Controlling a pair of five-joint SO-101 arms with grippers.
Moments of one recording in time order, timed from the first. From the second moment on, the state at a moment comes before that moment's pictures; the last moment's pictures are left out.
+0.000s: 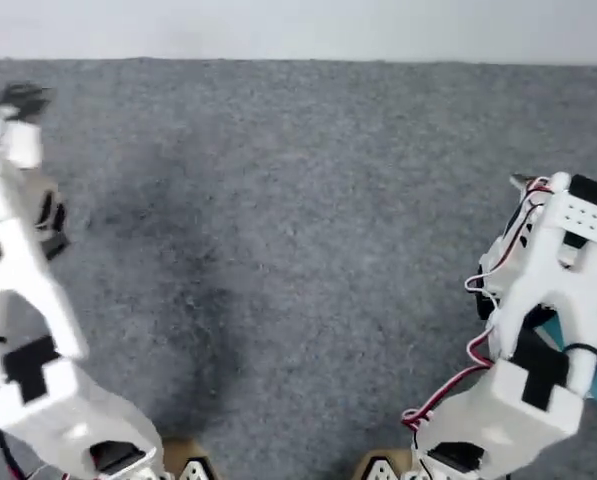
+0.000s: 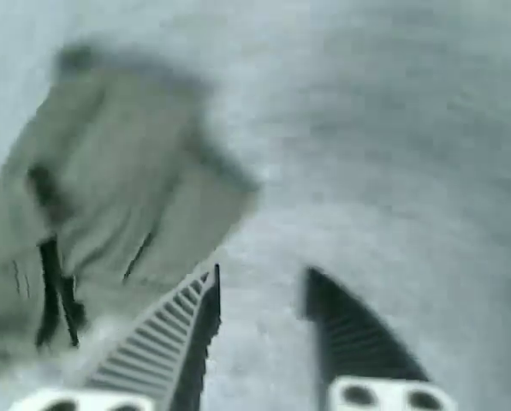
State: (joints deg) left arm -33.8 13.1 -14.1 85.7 -28.4; right arm 24.2 8.4 0.6 100.7 18.5
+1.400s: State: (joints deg) left arm -43.8 48.5 -51.7 98.7 -35.6; right arm 24.2 2.1 0.6 100.7 18.5
